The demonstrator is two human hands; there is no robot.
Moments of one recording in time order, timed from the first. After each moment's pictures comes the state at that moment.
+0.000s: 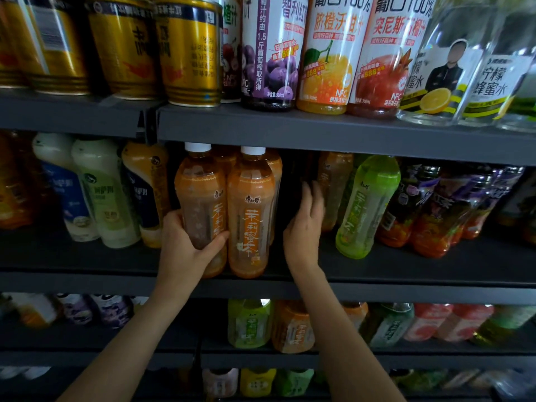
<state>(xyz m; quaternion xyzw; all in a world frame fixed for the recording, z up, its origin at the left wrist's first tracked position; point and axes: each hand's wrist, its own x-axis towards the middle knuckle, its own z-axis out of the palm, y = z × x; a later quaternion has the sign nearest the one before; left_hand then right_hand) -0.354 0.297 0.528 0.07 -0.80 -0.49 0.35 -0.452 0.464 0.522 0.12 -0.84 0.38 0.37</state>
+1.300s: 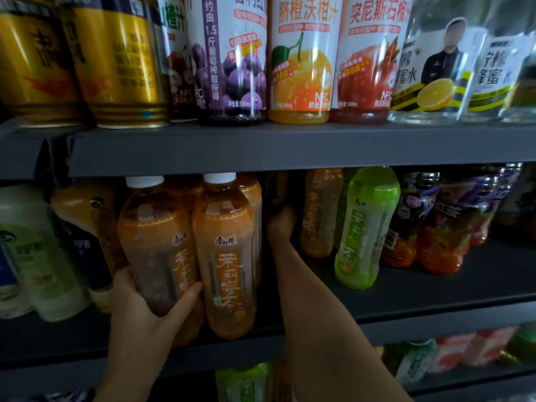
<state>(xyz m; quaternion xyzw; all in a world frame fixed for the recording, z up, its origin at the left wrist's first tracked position) -0.354 0.309 0.538 0.10 -0.76 -0.55 0.33 -0.568 0.434 0.537 -0.07 -0.78 0.60 0.14</state>
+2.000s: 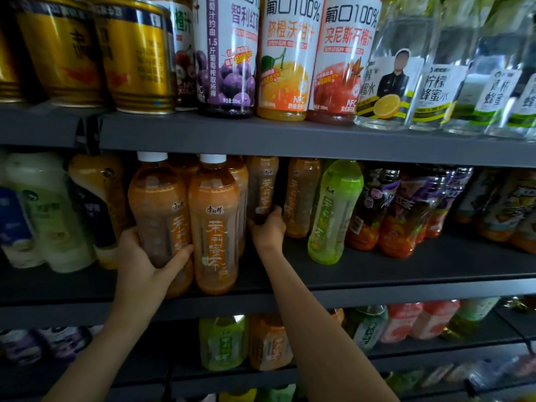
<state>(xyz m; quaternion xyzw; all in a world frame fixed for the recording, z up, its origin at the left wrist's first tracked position) -0.350 0.307 0.533 0.04 -0.77 -0.53 0.35 -0.490 0.457 0.526 -0.01 -0.80 0.59 0.11</state>
